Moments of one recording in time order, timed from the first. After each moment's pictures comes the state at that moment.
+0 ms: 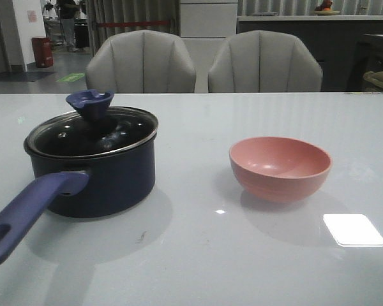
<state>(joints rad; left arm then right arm) -0.17 0.00 0.00 0.05 0.06 -0.11 0.23 0.29 -0.23 0.21 0.12 -0.14</state>
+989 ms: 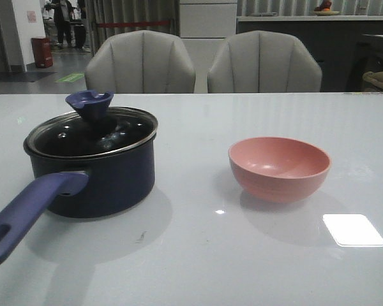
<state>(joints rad) -0.17 0.00 0.00 0.05 0.06 -0.12 0.16 0.01 0.00 -0.06 0.06 0.03</state>
